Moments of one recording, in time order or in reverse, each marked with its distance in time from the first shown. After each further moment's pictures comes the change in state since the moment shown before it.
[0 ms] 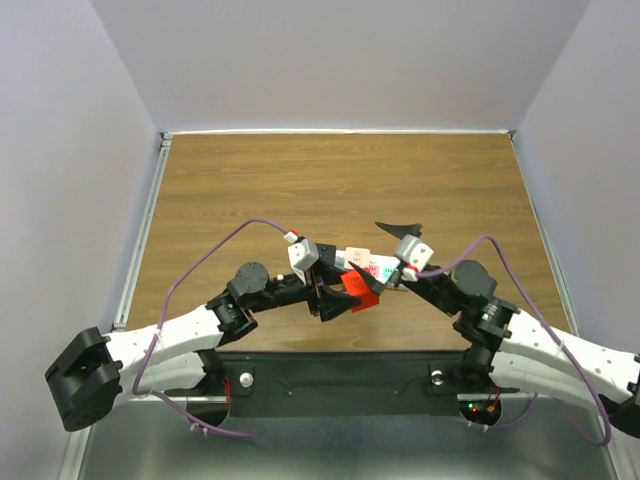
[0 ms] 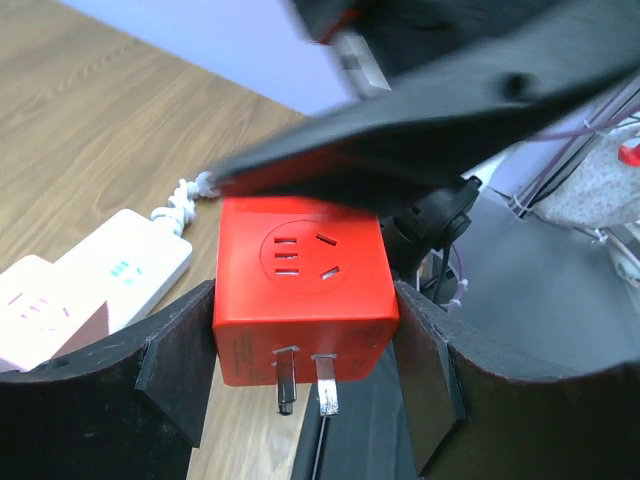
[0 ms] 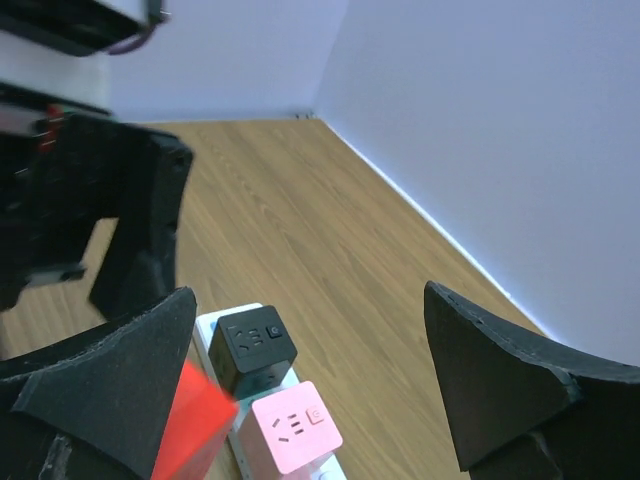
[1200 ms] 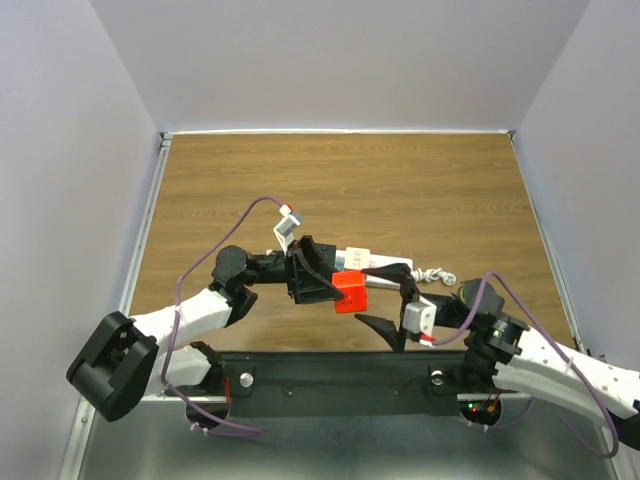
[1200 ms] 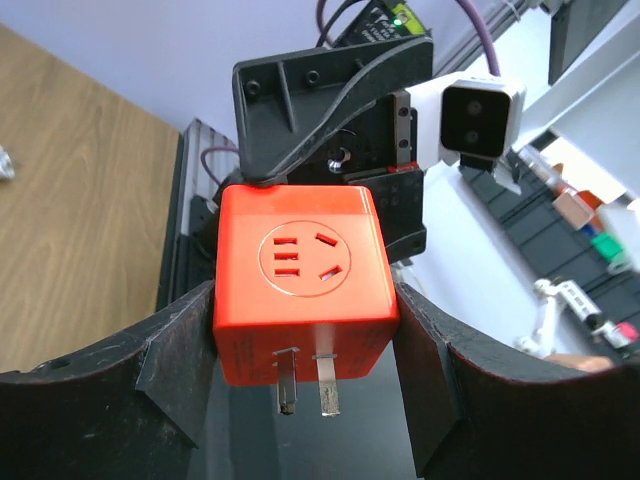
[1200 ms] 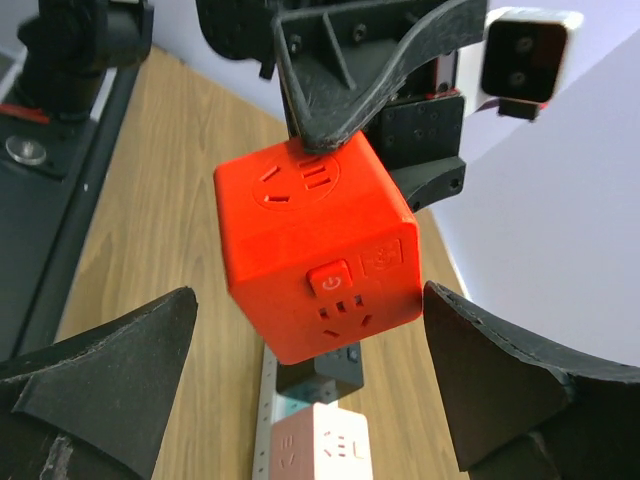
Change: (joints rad) left arm 0.304 0.174 0.014 0.457 0.562 -0.658; right arm 0.000 -0.239 -0.203 -0.065 -0.480 -0.293
